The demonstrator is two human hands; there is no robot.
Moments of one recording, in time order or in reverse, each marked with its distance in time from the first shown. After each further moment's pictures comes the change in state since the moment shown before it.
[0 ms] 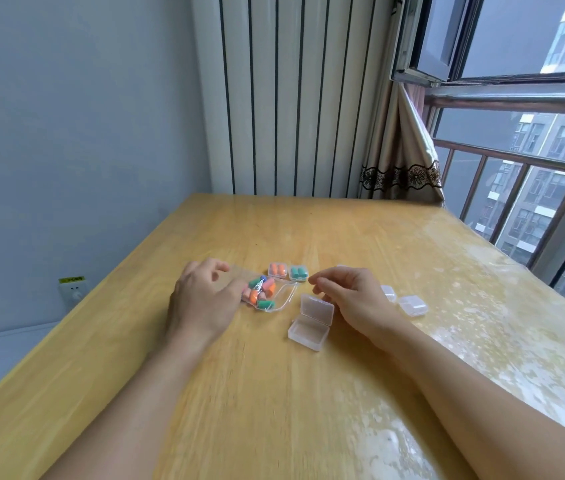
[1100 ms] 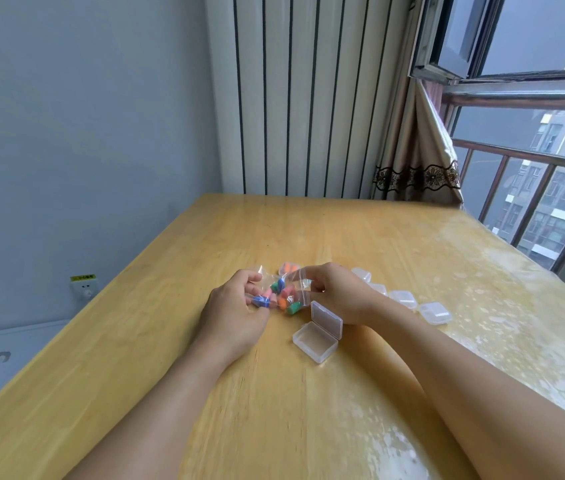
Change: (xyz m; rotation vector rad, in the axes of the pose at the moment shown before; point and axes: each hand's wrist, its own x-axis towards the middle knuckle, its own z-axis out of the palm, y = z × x) left_hand -0.002 -0.015 0.027 -0.097 -0.151 0.114; right_hand 0.047 -0.011 0.025 -0.526 -0.292 -0.191
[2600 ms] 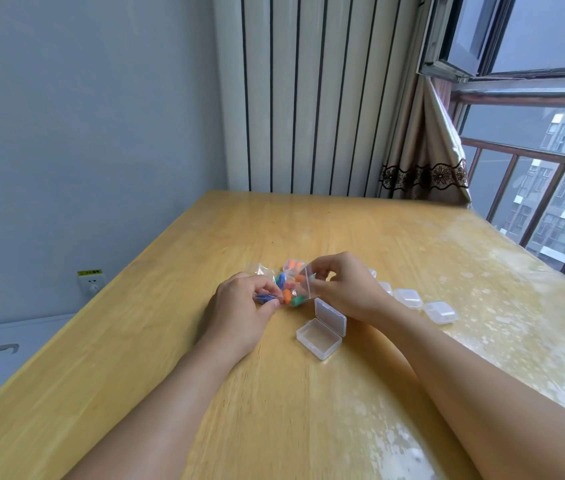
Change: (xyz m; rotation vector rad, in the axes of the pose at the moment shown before) left_hand -0.003 0.005 0.005 0.109 0.030 0.075; right_hand -0.004 -0.003 0.000 0.172 0.175 0.015
